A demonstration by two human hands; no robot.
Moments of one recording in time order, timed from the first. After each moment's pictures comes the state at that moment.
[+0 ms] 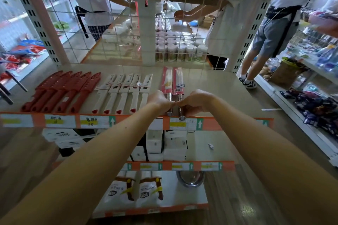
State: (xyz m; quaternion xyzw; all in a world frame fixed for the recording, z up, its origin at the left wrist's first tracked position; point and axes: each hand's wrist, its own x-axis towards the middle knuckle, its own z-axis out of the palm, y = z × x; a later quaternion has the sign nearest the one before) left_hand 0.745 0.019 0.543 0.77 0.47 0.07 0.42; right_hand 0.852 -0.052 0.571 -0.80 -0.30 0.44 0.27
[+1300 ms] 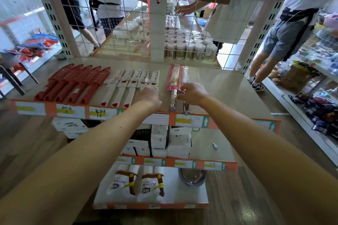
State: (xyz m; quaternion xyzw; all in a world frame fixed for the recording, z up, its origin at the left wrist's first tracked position) left_hand 0.711 0.039 0.536 0.87 0.47 0.06 0.12; right_hand 0.830 -0.044 0.574 -0.83 -0.51 0.16 0.16
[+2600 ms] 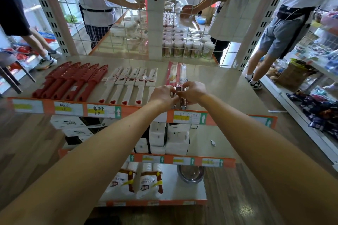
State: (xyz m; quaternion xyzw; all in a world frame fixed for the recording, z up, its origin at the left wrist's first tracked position) left_hand 0.730 0.004 0.548 0.86 0.41 0.12 0.28; right_hand 0.835 -0.045 0.567 -0.85 -0.40 0.23 0.25
